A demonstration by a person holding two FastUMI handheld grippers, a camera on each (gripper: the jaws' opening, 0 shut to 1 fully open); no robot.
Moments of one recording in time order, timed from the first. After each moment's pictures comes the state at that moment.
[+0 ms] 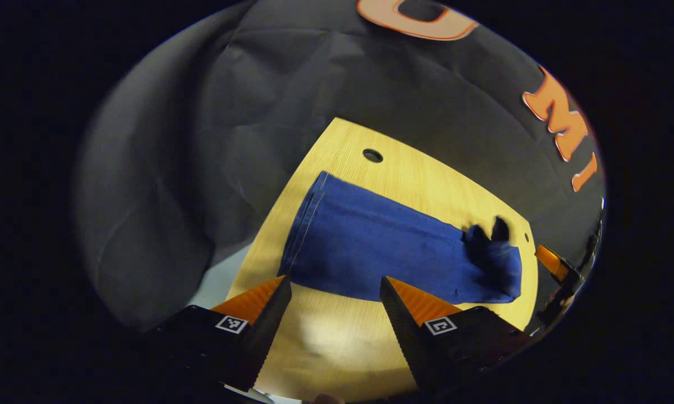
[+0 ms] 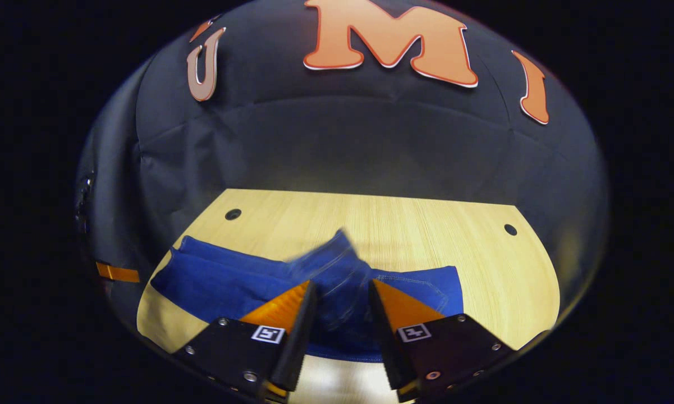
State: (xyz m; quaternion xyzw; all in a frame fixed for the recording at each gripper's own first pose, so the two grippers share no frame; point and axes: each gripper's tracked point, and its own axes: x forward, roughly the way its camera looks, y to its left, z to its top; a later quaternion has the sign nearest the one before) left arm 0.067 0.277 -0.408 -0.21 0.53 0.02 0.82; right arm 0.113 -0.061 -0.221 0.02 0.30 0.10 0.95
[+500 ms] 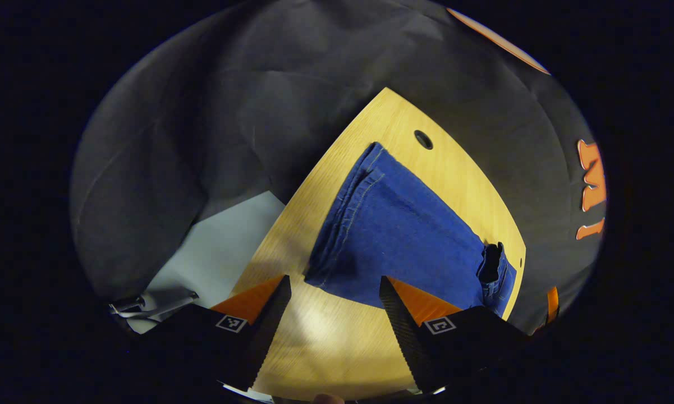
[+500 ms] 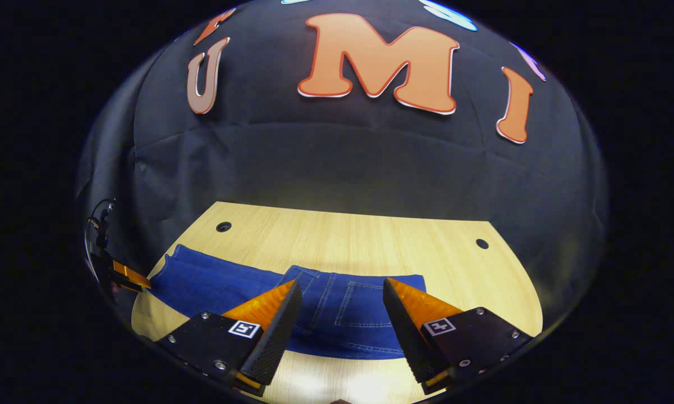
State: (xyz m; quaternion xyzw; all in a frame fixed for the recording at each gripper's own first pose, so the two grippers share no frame) left arm 0.066 0.323 -0.468 -0.30 0.59 0.05 0.75; right arm 0.086 -0.095 -0.176 0.00 0.26 0.05 0.96
